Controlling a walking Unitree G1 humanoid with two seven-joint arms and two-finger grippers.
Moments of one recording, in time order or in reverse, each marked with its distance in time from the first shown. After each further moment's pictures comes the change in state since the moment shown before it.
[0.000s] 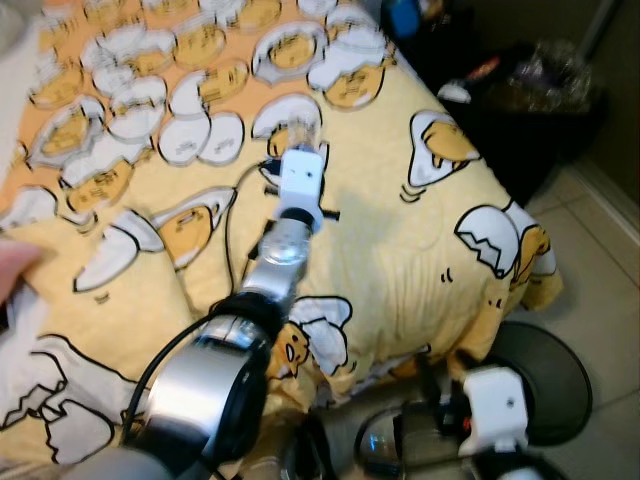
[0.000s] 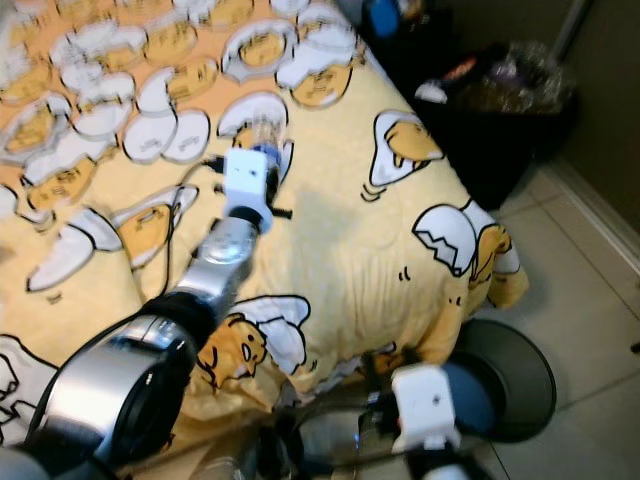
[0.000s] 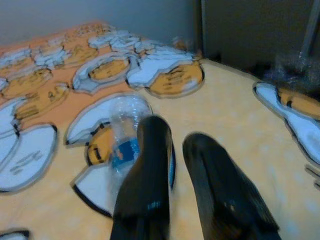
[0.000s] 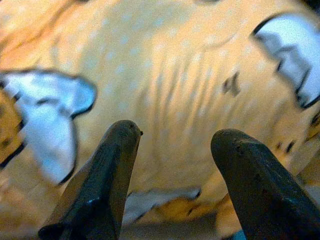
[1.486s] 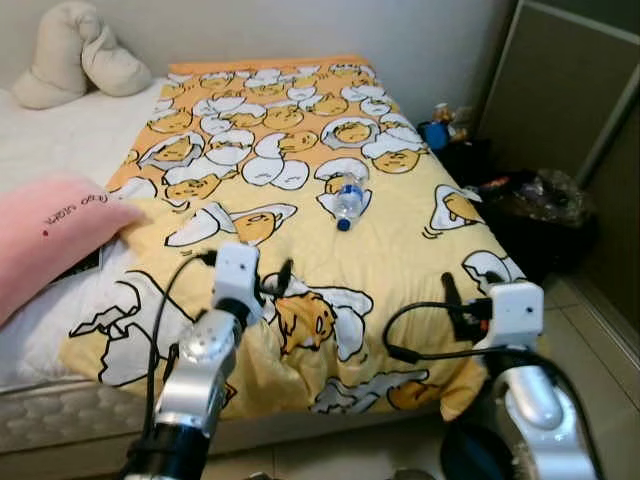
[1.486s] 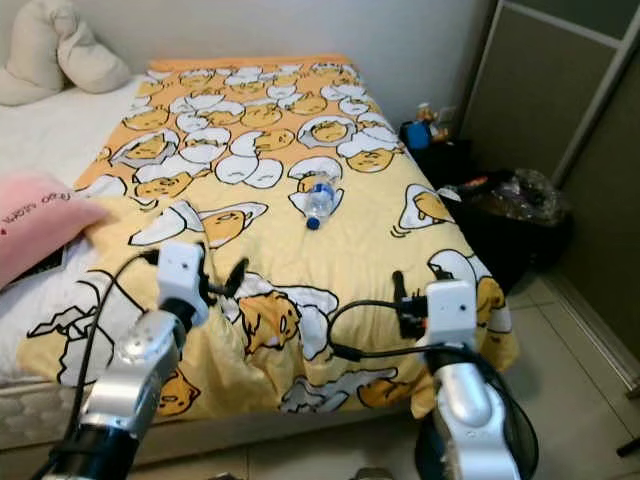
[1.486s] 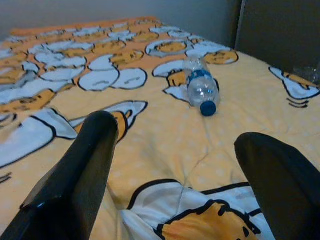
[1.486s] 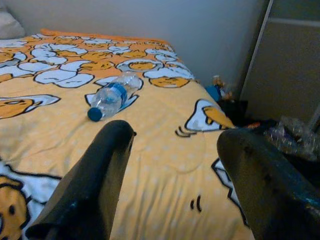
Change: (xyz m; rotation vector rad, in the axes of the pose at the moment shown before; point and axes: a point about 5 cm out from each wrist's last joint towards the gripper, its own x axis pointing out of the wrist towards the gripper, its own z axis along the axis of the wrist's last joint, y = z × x) left arm -0.102 0.048 -0.065 -0.027 0.246 -0.050; right arm 0.077 -0.044 0.021 0.044 -0.122 -0.119
